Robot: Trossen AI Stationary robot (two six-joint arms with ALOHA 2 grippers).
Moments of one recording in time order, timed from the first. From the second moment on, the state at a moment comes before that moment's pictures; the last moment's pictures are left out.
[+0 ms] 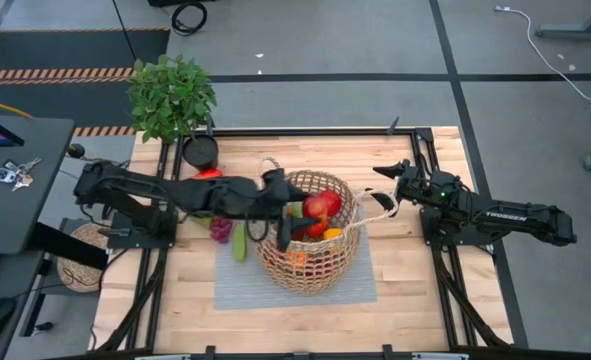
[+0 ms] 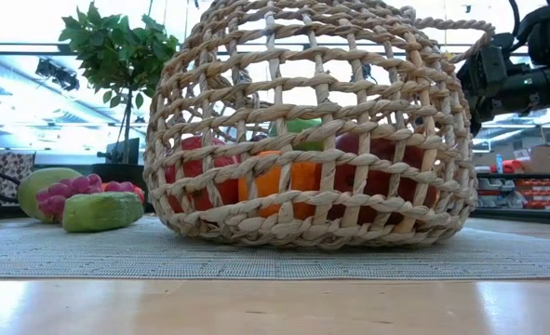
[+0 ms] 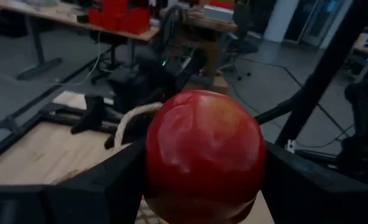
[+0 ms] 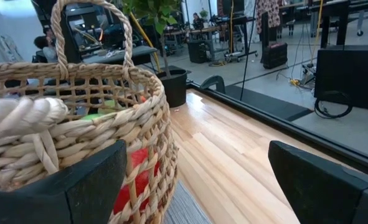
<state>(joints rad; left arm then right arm) -0.17 1.49 1.35 -0.02 -0.24 -0.23 -0.33 0.29 0.03 0.22 0.06 0.18</state>
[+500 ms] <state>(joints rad) -0.08 1.69 1.58 -0.09 -0.02 -0.11 -0.33 0.29 0.03 0.23 0.06 0.18</state>
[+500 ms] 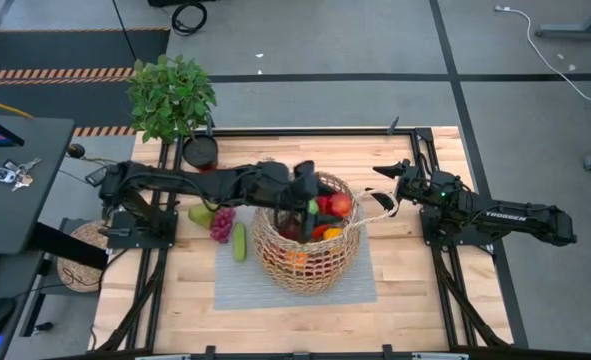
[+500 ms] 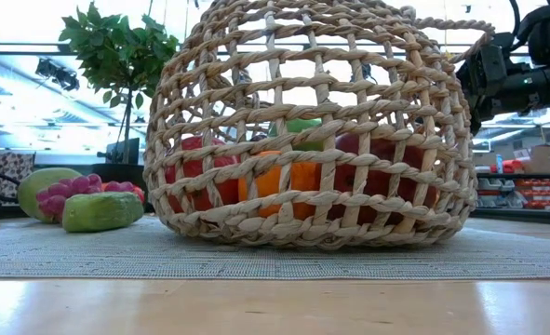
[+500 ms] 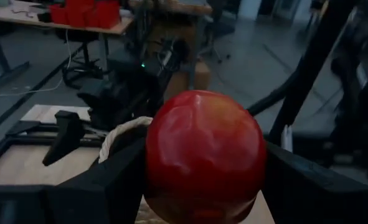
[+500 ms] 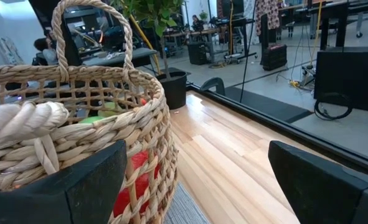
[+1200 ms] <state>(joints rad) -0.01 1.84 1.88 -0.56 -0.17 0.49 -0.33 0.29 0.03 0.23 0.06 0.18</state>
